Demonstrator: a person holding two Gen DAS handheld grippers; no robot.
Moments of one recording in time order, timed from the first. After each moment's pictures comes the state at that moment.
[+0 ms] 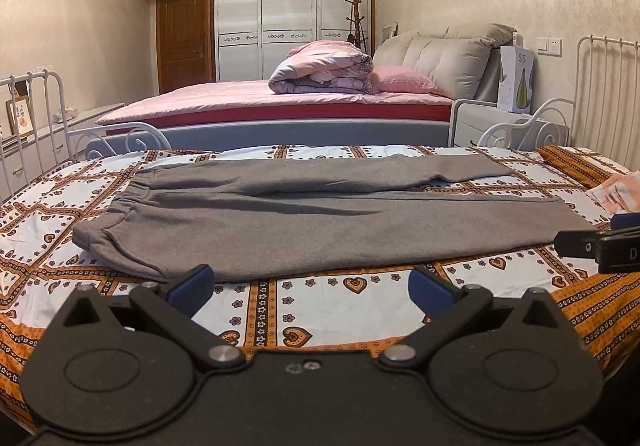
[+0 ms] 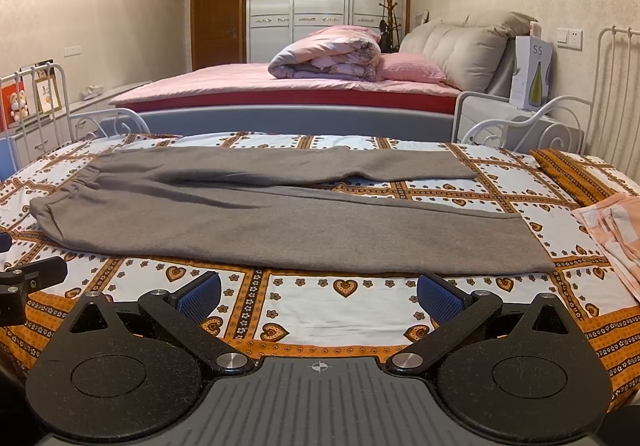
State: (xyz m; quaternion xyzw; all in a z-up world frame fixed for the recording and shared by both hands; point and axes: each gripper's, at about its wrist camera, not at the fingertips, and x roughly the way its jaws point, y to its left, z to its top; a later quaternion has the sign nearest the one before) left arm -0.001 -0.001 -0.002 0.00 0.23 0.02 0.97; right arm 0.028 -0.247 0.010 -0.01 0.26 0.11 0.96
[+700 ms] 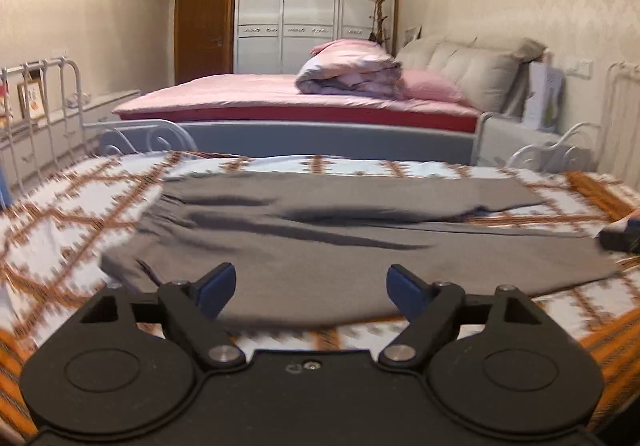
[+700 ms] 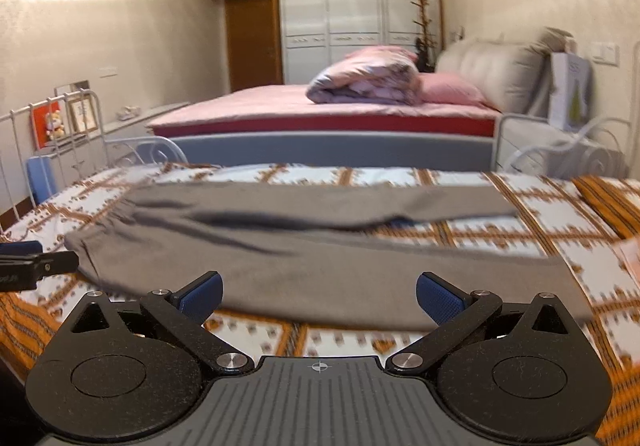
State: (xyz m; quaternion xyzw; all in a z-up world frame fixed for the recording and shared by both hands) left arm 0.051 0.082 0.033 -0.02 0.25 0.05 0.97; right arm 0.068 -0.233 0.047 0.01 0.23 0.19 0.95
